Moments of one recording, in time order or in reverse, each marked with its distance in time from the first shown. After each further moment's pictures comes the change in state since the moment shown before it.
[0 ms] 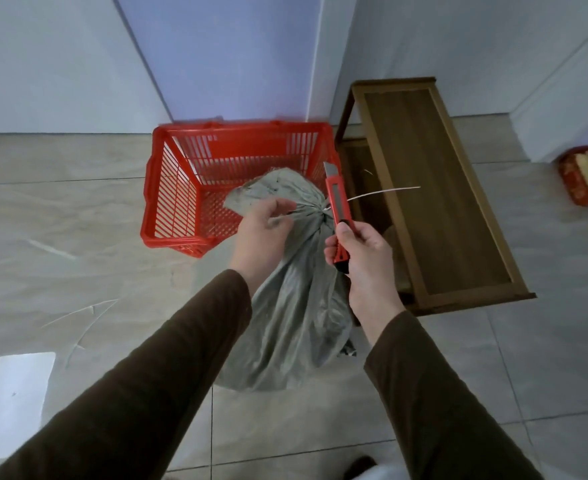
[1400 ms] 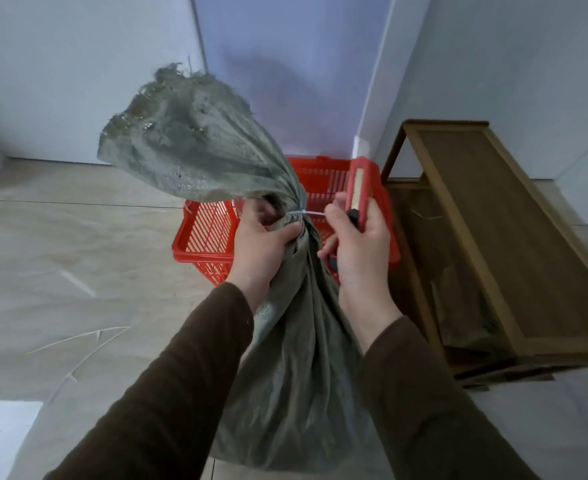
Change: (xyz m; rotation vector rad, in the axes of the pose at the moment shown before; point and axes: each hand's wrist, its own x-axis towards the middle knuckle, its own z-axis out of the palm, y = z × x) left_hand 0.025 -0.072 -0.029 -0.450 0.274 0.035; right_hand 0.028 0.050 0.087 0.075 -0.188 -0.443
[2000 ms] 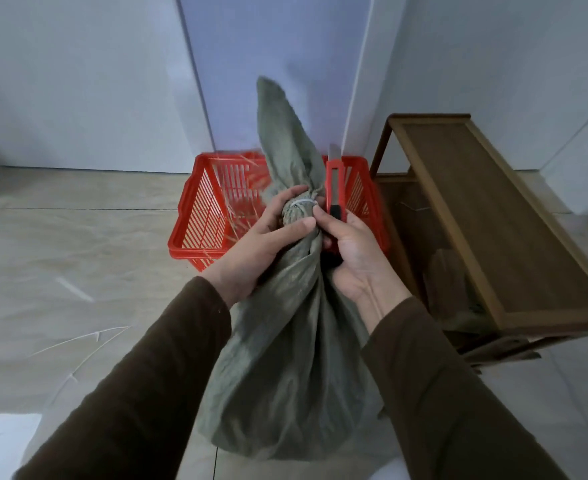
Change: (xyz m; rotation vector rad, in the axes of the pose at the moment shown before) left_hand -0.019 0.011 -0.016 -0.243 -0.678 -0.056; right_hand -0.001 -0.004 -0.014 0.346 -0.215 0.397
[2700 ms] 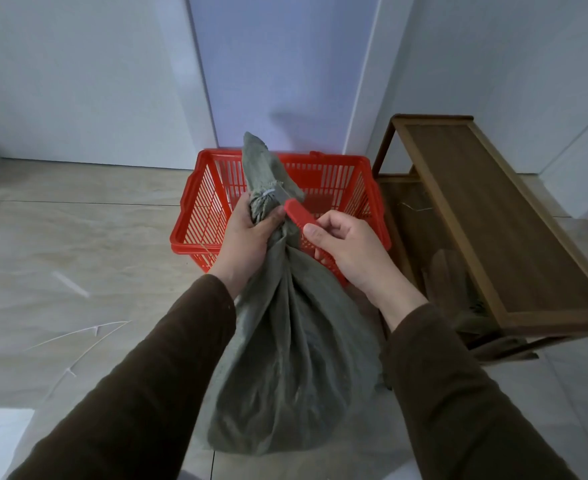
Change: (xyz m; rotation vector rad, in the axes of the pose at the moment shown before) left_hand 0.009 -0.020 -0.025 0.246 0.449 0.184; right_hand -0.010 -0.007 -0.016 -1.037 -0.066 -0.257
